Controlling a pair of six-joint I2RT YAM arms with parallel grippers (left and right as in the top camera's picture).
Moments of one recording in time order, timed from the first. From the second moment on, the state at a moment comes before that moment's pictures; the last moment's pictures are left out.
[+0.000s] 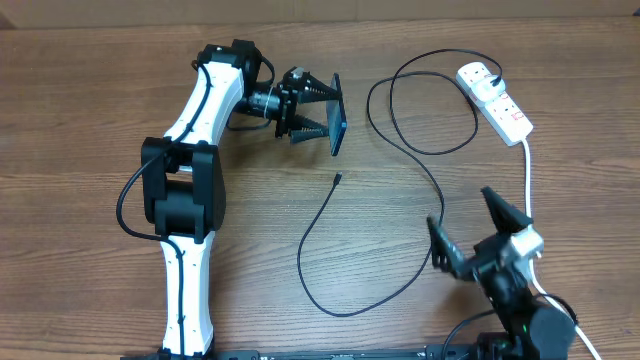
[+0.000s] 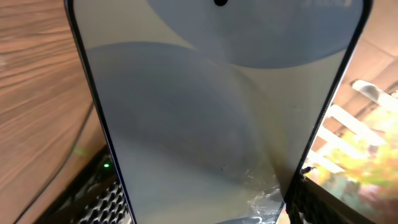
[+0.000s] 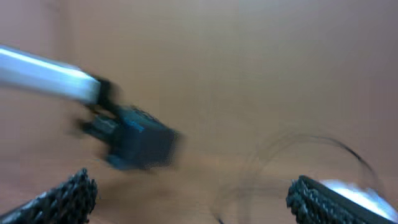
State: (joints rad) left arm -0.16 2.44 2.09 -1.35 1.44 -0.34; right arm 0.03 0.01 0.02 0.30 -0.45 0.20
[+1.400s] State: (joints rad) left arm -0.16 2.44 2.09 -1.35 1.52 -0.46; right arm 0.04 1.09 1.14 -0.86 -0.47 0.44
